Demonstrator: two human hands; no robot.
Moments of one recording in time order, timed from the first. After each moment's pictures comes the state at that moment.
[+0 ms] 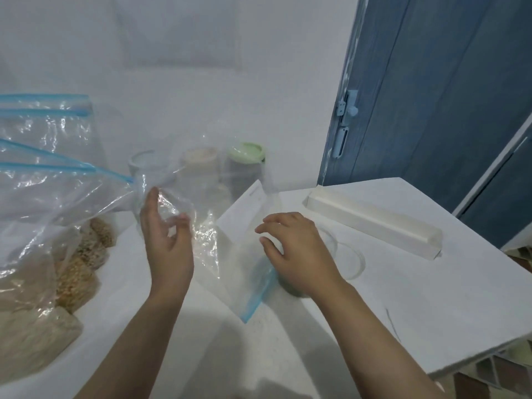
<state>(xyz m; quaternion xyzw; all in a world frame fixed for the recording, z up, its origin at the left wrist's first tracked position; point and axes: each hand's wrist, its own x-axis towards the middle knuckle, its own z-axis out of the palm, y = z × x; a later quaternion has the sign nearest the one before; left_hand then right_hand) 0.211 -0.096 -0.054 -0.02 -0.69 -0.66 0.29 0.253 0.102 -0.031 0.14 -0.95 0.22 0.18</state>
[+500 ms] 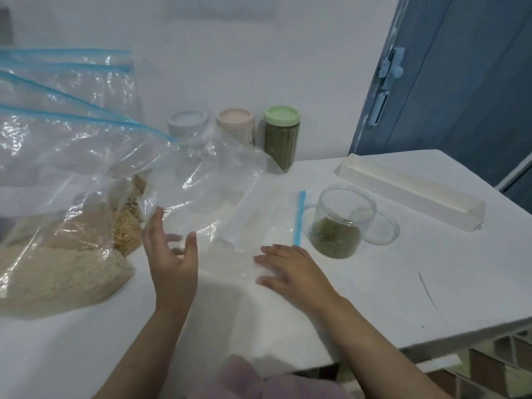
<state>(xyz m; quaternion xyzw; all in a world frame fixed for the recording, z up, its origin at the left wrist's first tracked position) 0.272 -0.169 -0.127 0.04 -0.78 -0.54 0.32 0.283 0.055 -0.151 0.20 -0.95 0.26 0.01</state>
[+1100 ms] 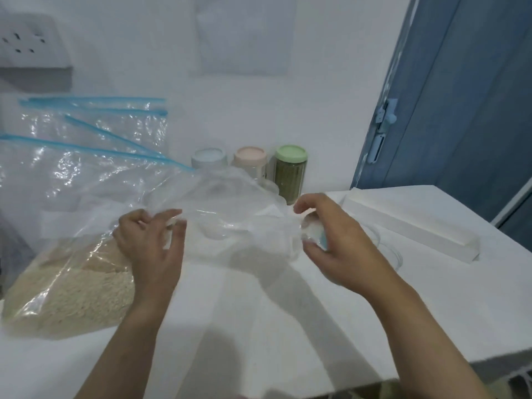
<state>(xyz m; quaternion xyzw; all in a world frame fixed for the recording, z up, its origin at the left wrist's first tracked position) 0.254 -0.226 -0.060 -0.01 -0.82 -0.39 0.41 0.313 0.060 0.018 0.22 -0.90 0.31 0.19</state>
